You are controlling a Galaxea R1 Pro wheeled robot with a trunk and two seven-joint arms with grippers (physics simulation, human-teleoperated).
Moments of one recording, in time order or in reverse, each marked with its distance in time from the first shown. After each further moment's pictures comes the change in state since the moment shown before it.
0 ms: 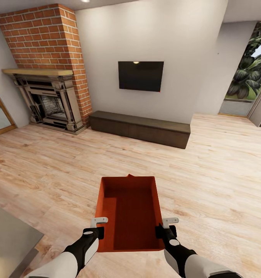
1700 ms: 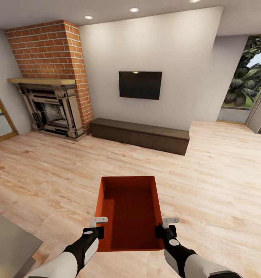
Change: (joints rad) left arm 0.000 0.001 -0.001 -0.003 -0.002 -0.002 -0.001; right arm 0.000 0.002 -0.002 0.000 0.003 -0.003 -0.004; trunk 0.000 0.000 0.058
